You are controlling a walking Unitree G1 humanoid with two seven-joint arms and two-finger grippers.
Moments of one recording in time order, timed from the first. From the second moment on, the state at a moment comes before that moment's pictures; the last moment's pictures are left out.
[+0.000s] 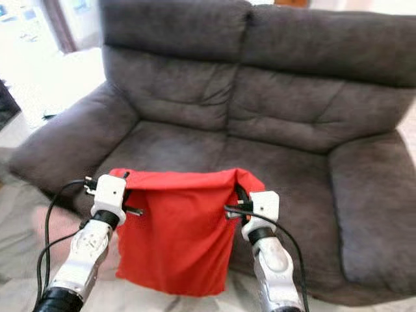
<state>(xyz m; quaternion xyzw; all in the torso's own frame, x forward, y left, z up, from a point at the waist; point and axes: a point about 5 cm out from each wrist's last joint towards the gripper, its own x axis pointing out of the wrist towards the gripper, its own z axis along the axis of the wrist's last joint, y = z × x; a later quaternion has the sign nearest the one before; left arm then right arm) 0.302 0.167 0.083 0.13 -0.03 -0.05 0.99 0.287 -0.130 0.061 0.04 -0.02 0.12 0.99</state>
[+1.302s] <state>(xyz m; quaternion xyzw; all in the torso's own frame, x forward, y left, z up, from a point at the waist) 0.304 0.152 0.091 0.12 -0.06 -0.09 0.99 0.289 -0.141 0.058 0.04 -0.01 0.10 0.99</state>
